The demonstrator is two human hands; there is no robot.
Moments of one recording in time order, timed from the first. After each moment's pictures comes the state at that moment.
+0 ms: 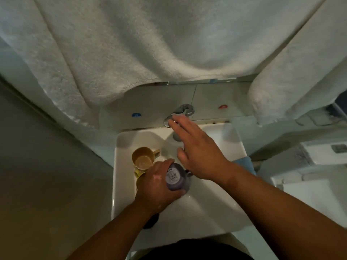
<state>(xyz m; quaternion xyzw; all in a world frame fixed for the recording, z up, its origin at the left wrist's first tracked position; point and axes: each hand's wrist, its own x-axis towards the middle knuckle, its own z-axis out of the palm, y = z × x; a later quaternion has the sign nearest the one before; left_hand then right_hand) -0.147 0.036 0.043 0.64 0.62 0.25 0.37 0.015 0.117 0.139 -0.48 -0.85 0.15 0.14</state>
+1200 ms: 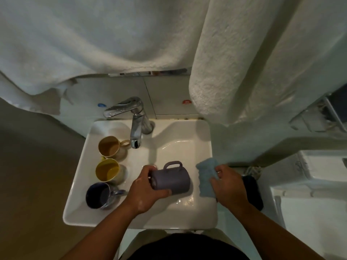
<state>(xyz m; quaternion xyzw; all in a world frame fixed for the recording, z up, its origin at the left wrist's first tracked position) -0.001 0.015 0.033 0.46 0.72 0.24 0.45 0.276 0.080 -0.001 -0.65 -0.66 0.33 0.18</state>
